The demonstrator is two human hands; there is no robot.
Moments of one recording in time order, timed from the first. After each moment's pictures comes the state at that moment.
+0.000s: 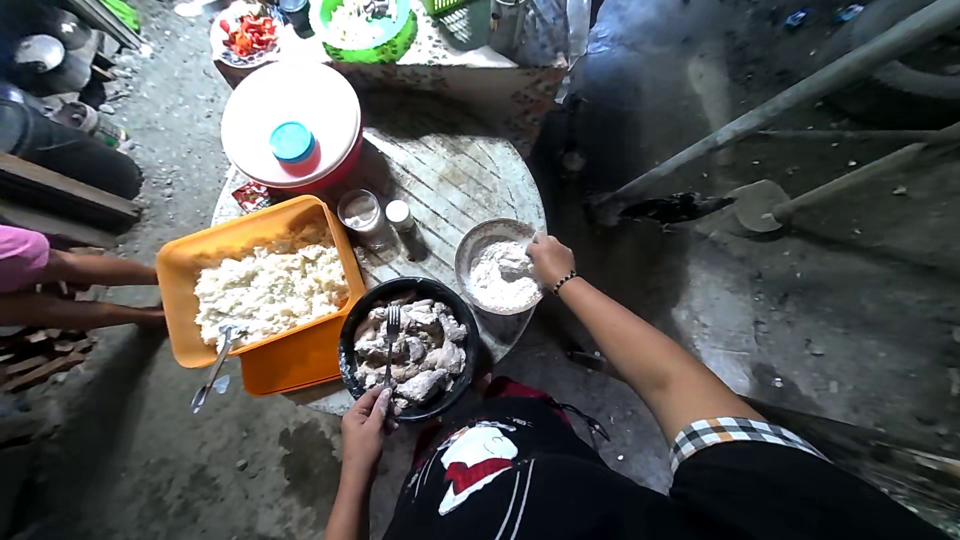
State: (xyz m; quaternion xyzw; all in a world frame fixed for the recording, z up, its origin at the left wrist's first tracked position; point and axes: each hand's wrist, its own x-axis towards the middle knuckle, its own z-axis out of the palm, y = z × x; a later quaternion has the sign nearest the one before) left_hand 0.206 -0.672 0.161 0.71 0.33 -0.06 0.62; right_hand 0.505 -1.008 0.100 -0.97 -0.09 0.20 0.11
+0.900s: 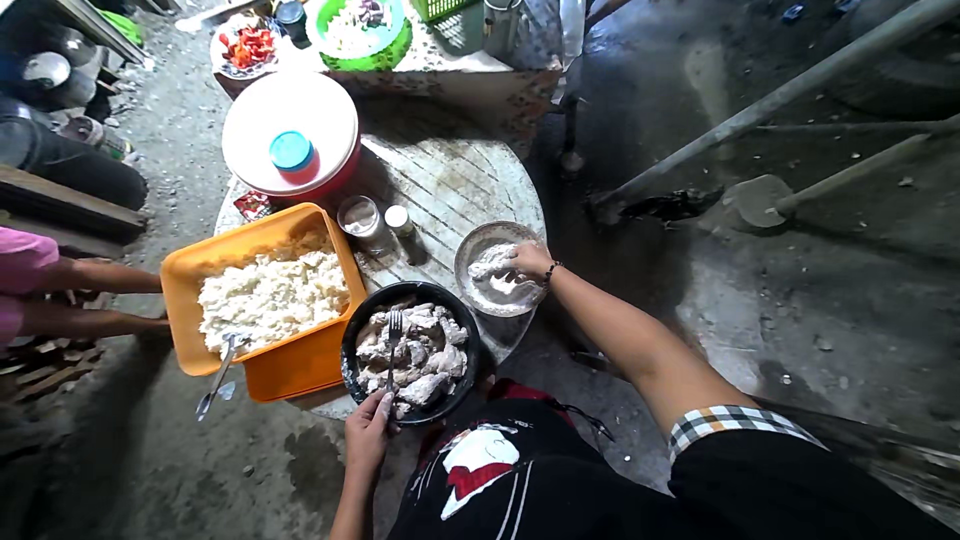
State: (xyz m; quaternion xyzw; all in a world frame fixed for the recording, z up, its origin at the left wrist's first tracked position) left_hand 0.207 -0.671 0.157 0.72 0.31 -0.06 0.62; right_hand 0.520 -0.975 0.114 -0.80 0.09 0.42 0.42
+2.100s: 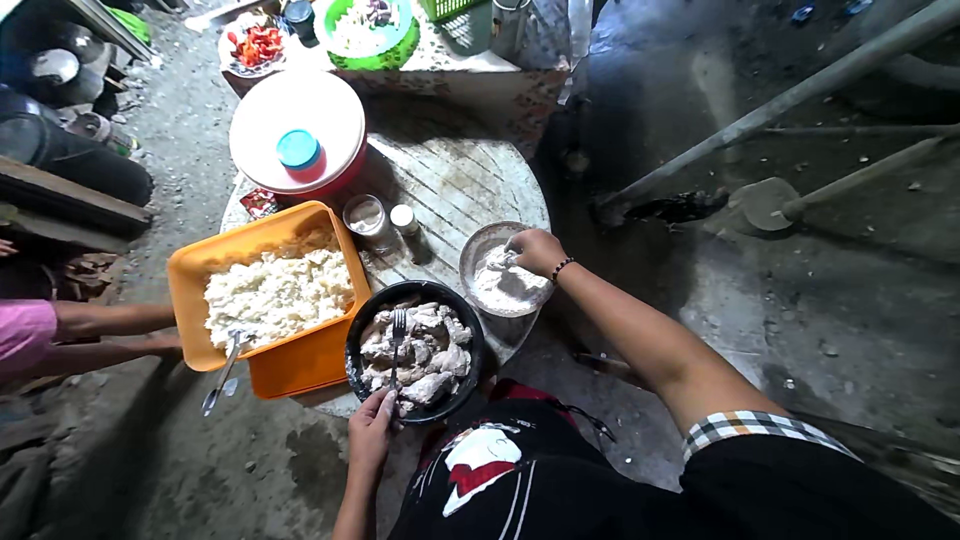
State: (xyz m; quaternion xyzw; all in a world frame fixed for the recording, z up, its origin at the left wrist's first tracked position) left_hand 0.208 -0.671 0.159 0.70 0.33 -0.06 0.63; right_hand 0.534 -0.976 0.138 -0.93 -0.15 0.27 0.18
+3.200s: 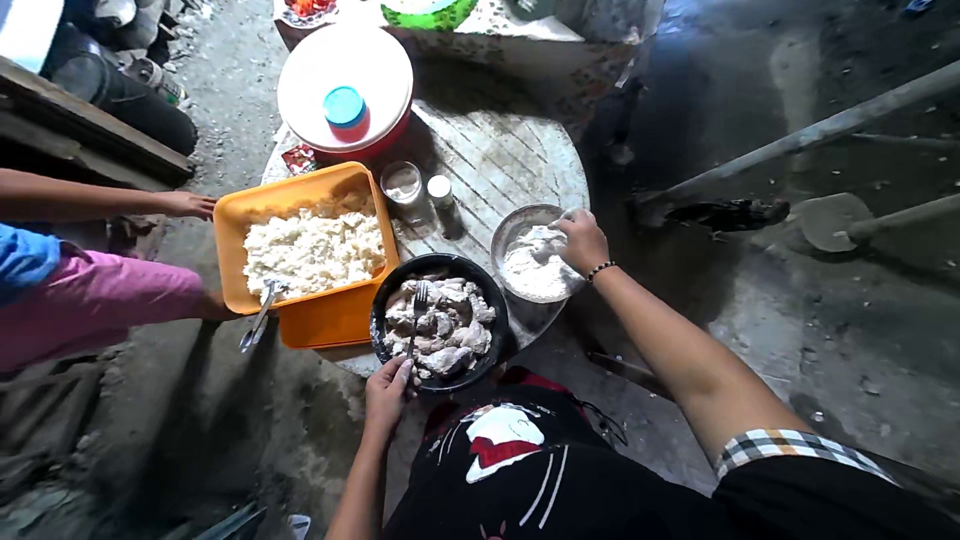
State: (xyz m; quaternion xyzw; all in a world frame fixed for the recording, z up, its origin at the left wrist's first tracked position) left_hand 0.197 -0.660 0.154 0.71 0.34 -0.06 0.62; right_hand 0.516 -0.991 0.101 -0.96 -0.14 0.12 0.22
